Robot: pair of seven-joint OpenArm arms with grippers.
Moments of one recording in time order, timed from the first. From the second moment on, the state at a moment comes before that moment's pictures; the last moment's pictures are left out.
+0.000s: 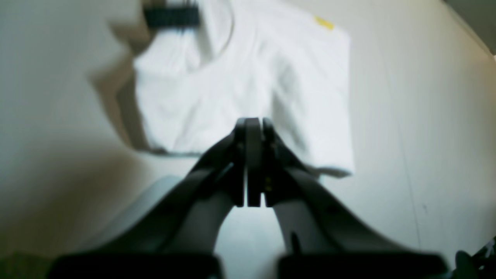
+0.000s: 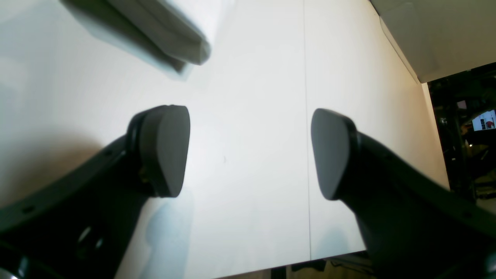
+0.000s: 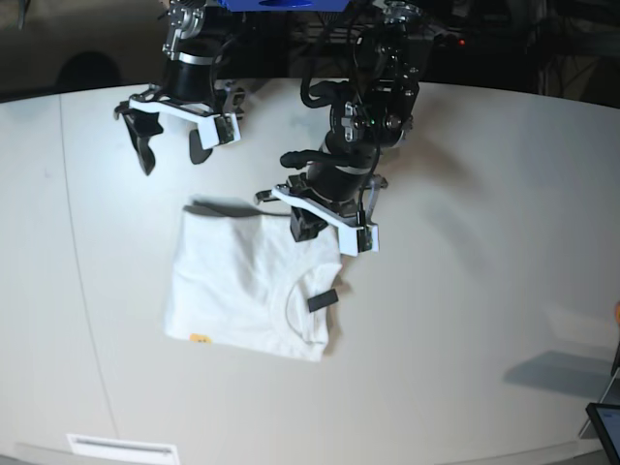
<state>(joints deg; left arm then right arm) 10.1 -2.4 22.6 111.9 -21.8 25.3 39.0 -31.6 7.7 -39.4 111.8 -51.6 -26.3 -45.4</state>
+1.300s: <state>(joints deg) 13.5 -1.3 12.5 103.8 -21.8 26.6 32.2 -33.1 7.1 -39.4 111.8 -51.7 -28.8 -45.2</state>
